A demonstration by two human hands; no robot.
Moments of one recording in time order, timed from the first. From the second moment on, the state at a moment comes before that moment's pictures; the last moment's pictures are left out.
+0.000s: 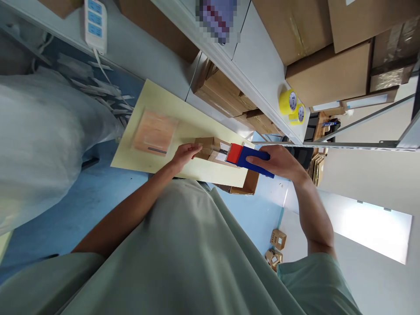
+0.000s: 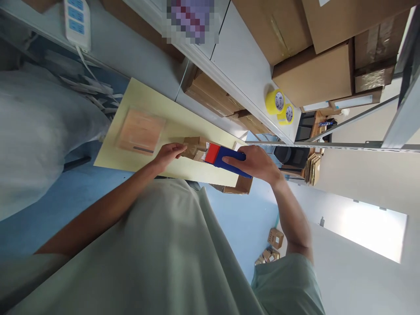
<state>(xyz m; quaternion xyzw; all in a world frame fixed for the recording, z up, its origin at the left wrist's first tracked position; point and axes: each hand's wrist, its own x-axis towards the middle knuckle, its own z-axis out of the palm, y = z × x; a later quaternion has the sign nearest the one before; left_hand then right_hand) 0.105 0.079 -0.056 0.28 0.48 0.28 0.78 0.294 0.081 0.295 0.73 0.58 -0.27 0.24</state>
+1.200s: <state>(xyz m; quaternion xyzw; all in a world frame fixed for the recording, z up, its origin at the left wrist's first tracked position) 0.137 0.040 -0.060 0.52 0.46 0.33 0.64 0.271 0.089 0.281 0.70 0.61 -0.23 0.31</state>
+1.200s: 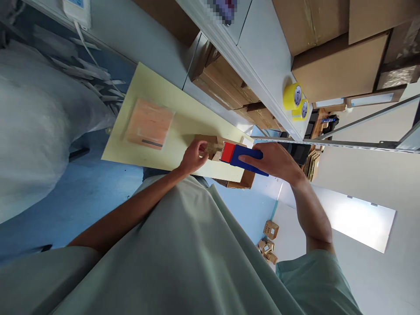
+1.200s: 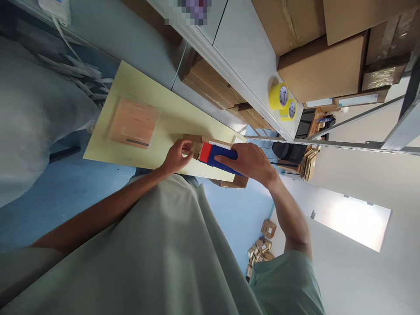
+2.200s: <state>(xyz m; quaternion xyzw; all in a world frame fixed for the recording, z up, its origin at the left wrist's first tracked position) 0.149 0.057 -0.040 0.66 0.43 0.22 0.58 0.307 0.074 0.279 0.68 0.60 -0.20 0.37</state>
